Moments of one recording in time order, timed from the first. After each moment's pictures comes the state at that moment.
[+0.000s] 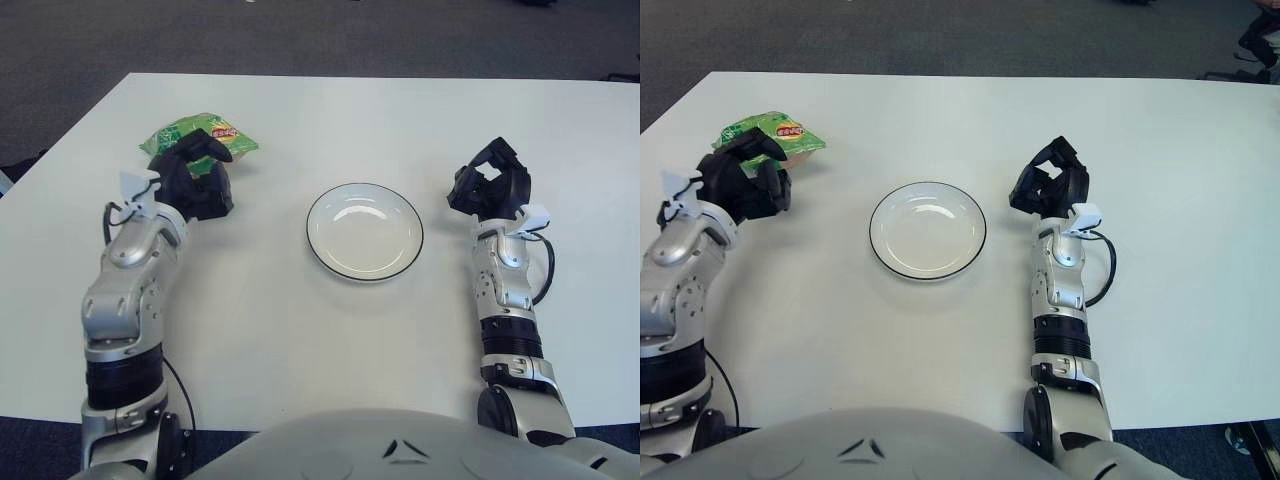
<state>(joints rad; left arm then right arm) -0.16 0.30 0.28 -0.48 -0.29 0.63 -0.09 -0.27 -0.02 -0.21 0.24 0.18 -0.29 -0.07</state>
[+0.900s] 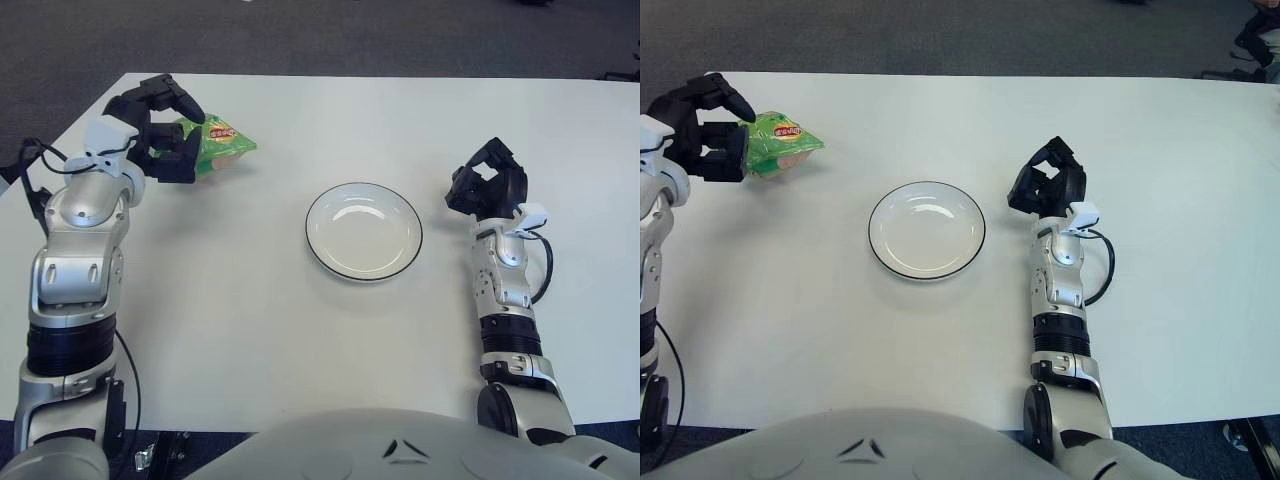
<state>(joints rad) -0.28 0.62 0.16 -0.41 0.08 0.44 -0.13 -0.28 -0.02 -0.21 0.27 0.18 -0.28 -0.06</state>
